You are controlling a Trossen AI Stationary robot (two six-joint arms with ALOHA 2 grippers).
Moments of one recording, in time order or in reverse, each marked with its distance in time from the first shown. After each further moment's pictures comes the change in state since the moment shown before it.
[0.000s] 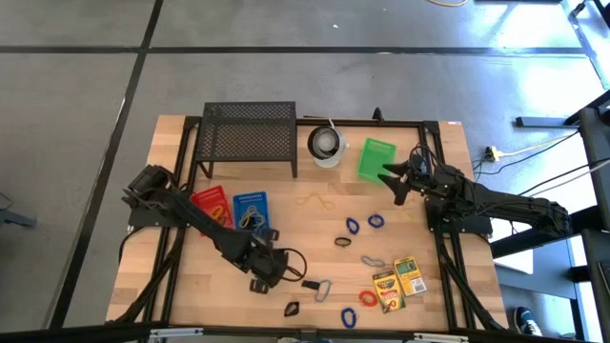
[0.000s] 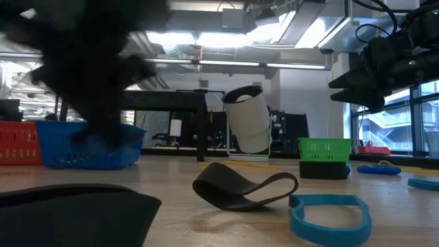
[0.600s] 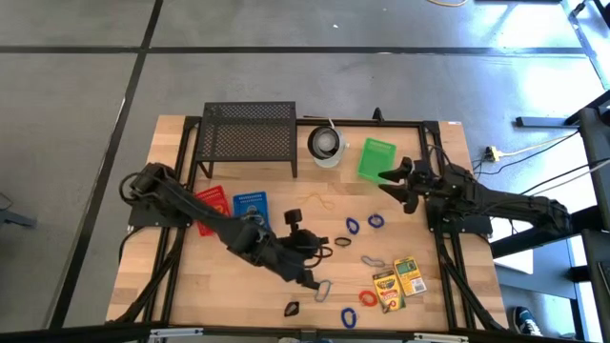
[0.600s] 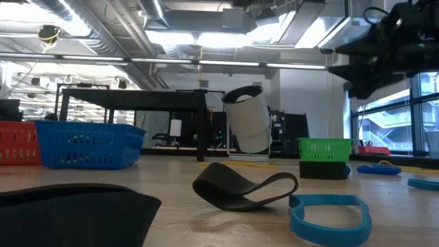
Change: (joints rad) left arm 0.058 -0.003 0.355 0.138 -0.428 0.030; right arm 0.035 0.000 0.000 0.197 -0.263 0.045
